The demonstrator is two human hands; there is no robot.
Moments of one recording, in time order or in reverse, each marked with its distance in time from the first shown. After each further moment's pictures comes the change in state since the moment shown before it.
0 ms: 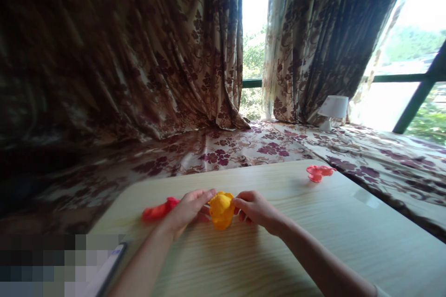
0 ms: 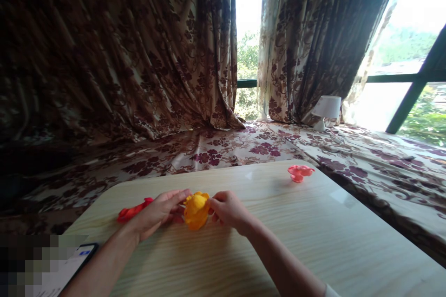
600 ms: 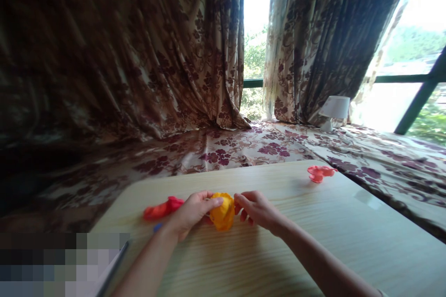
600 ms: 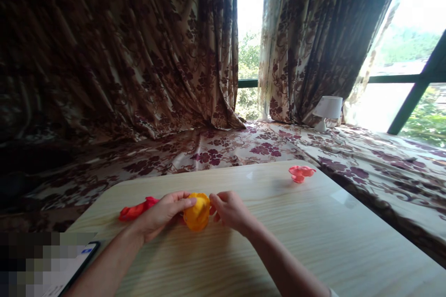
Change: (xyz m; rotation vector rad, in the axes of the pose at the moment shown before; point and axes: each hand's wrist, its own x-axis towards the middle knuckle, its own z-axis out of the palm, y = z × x) left_hand 0.002 -0.005 0.007 -0.013 -0.004 0.033; right_hand -0.003 0.002 -0.001 -0.046 0.036 -0.070
